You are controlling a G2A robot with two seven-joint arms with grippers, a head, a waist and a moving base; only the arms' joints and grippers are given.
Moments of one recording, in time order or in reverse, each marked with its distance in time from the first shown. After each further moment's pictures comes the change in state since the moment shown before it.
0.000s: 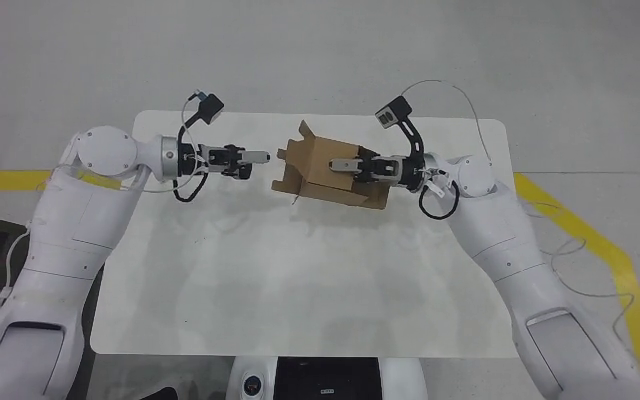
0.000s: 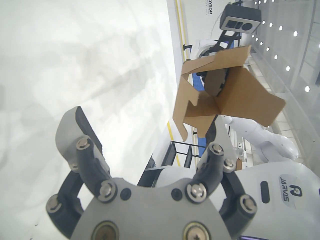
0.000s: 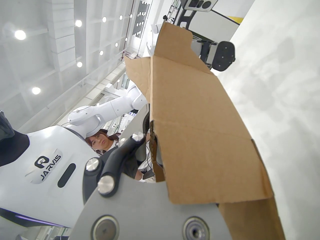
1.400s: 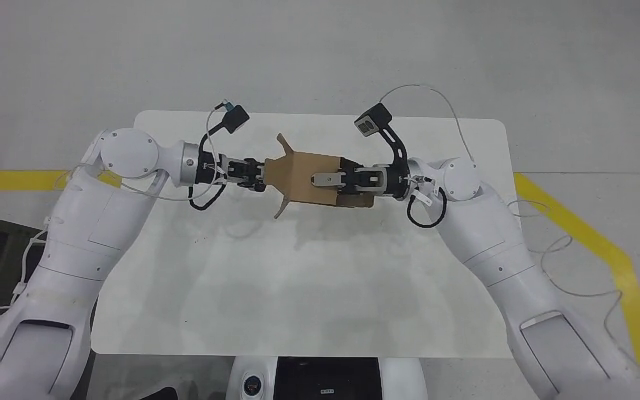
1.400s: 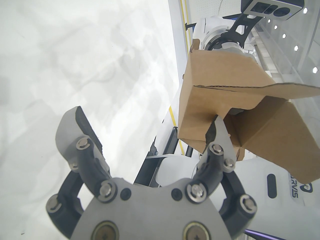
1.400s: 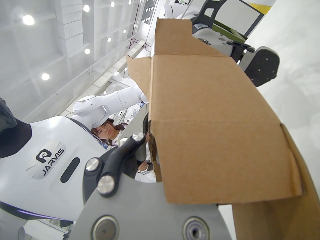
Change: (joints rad) left arm -0.010 -0.020 0.058 -0.053 -0.009 0.012 -0.051; right arm -0.007 -0.019 -0.065 -0.062 0.025 0.006 0.006
